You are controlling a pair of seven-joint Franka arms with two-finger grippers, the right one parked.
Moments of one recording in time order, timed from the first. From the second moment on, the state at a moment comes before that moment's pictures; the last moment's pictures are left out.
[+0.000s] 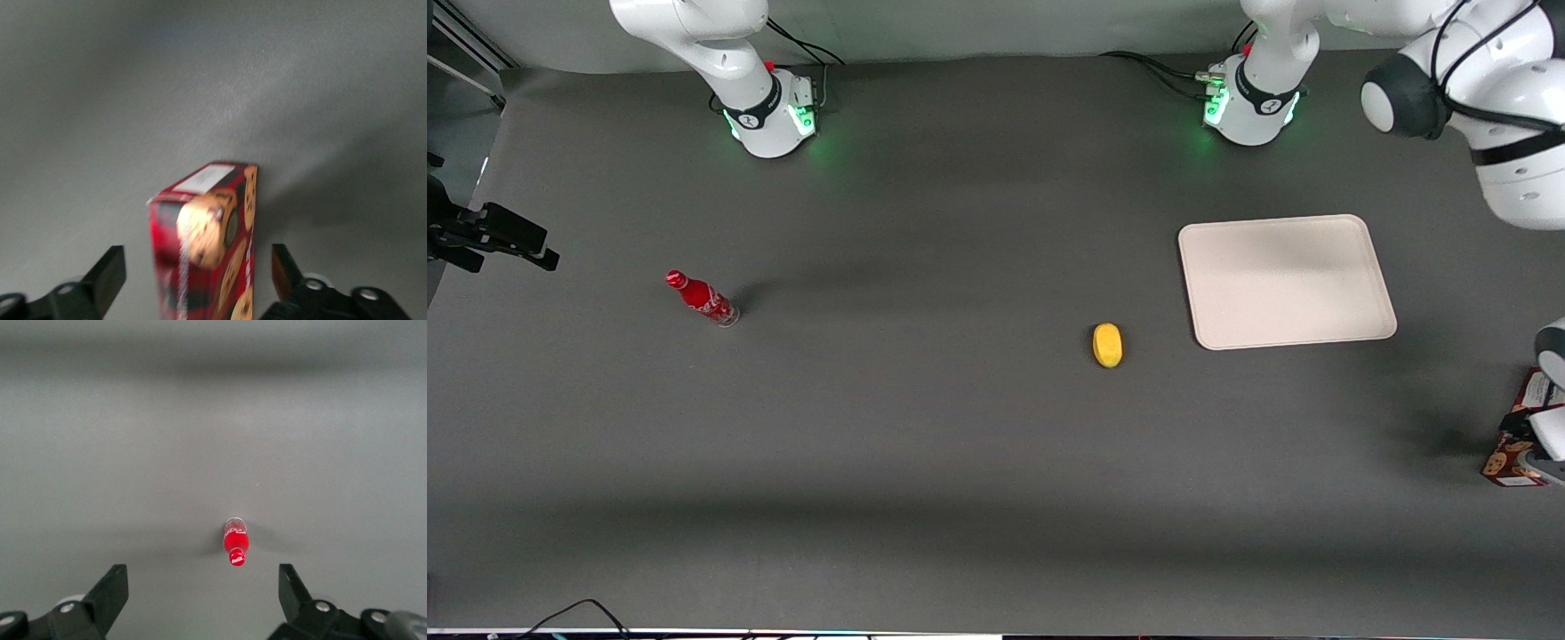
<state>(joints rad) 0.07 0.96 0.45 -1.26 -0.23 2.37 1.08</state>
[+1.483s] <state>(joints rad) 0.04 0.71 0.70 -0.97 -0.30 1.40 0.85</state>
